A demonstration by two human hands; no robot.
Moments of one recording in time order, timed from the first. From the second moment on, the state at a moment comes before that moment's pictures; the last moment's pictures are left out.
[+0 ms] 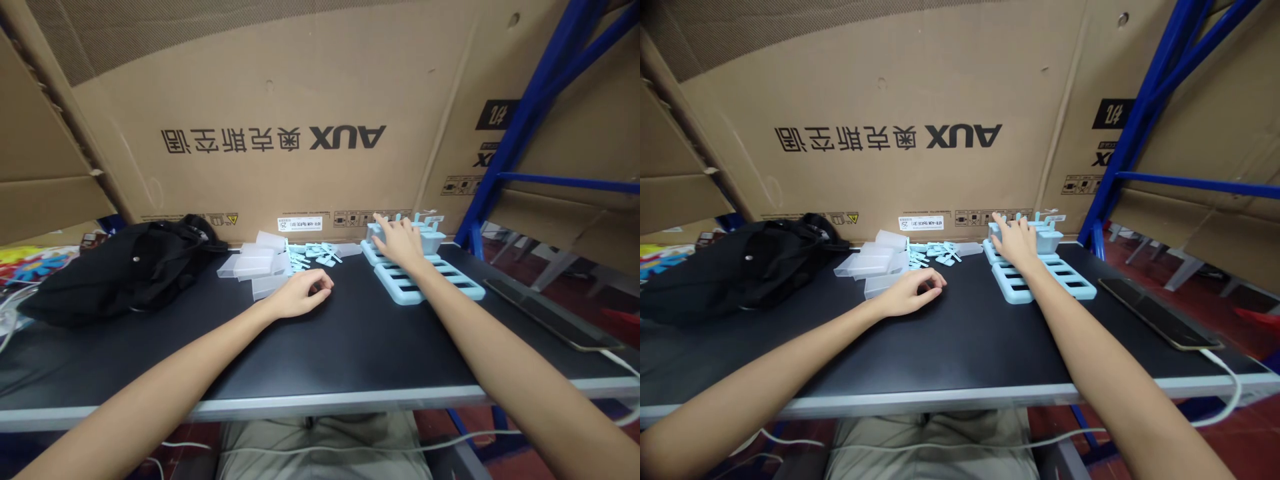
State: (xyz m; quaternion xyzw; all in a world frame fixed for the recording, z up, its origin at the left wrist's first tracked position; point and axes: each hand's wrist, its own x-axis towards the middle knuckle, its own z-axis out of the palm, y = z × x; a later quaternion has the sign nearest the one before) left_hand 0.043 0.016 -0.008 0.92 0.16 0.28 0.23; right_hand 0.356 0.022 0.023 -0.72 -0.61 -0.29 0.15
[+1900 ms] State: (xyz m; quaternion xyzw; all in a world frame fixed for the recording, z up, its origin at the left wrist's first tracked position) left_hand 0.074 0.038 -0.002 0.96 0.20 0.18 -0.01; right_hand 0.312 0.027 0.020 -0.59 -0.80 -0.04 0.04
